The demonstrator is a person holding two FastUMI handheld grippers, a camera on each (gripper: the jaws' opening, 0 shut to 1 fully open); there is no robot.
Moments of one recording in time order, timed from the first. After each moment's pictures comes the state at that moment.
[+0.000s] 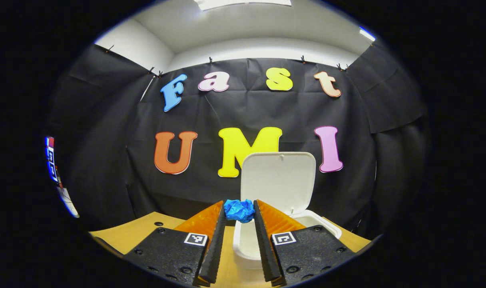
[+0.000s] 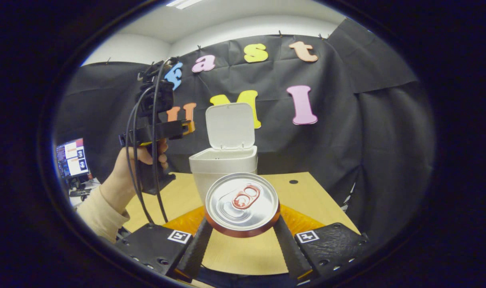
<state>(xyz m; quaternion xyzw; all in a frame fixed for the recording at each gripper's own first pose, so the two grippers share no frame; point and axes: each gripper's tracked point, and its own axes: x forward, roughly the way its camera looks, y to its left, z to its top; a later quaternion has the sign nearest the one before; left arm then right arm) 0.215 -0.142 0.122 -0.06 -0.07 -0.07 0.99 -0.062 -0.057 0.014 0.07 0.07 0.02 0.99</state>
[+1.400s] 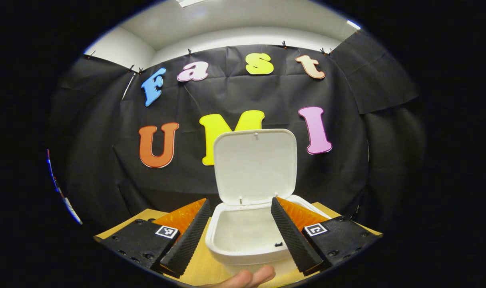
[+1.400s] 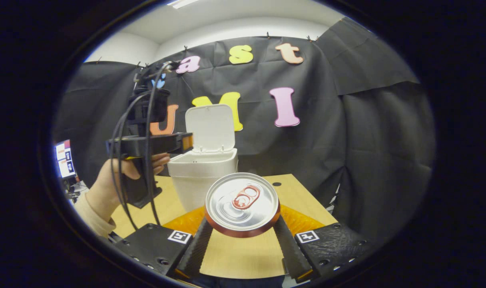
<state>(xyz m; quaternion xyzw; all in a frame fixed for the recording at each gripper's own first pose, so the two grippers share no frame) 0.188 -0.157 0.102 0.01 -0.06 -0.09 0.99 -0.047 -0.081 0.005 0.07 0.06 -0.05 0.99</state>
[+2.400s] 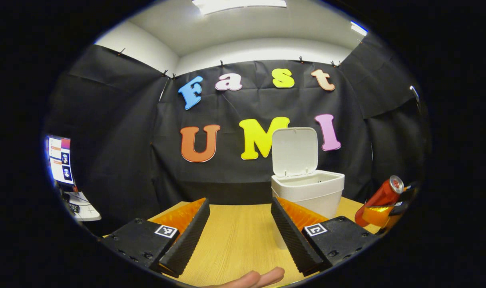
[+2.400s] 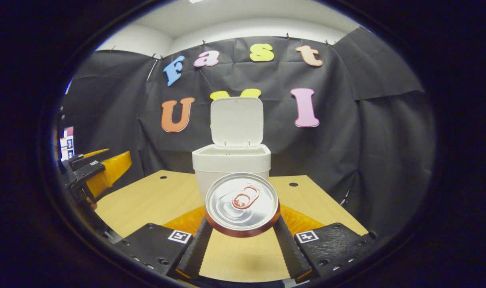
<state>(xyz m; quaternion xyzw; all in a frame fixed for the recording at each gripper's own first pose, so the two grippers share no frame) 0.065 -0.007 0.020 -0.01 -0.06 -0.04 1.00 -0.012 0.007 -0.003 0.02 0.05 -0.03 1.00</state>
